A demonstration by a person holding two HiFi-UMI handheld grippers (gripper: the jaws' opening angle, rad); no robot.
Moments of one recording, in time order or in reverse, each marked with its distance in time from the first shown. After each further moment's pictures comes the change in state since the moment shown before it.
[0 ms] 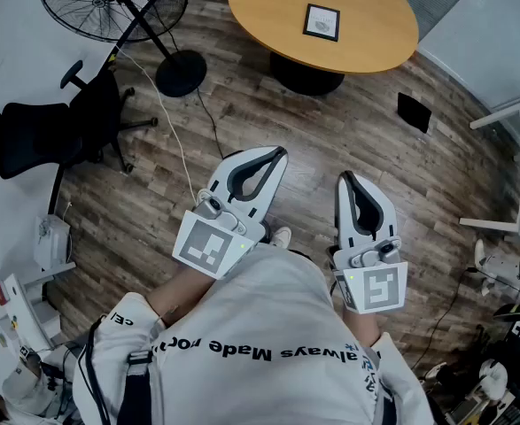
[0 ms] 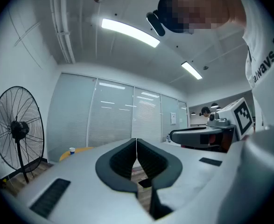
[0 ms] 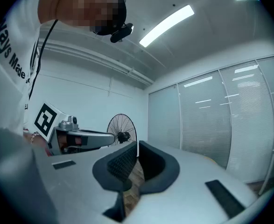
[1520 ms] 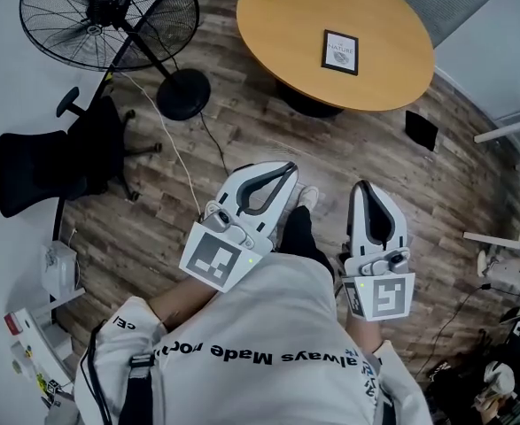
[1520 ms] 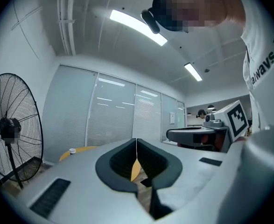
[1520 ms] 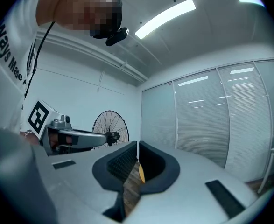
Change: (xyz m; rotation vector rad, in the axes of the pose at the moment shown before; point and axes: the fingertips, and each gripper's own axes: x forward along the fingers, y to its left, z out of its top) left arm 0.060 0.164 -0.006 -0.031 0.044 -0.084; right arm 0.174 -0.022 -0.003 0.018 0.015 -0.119
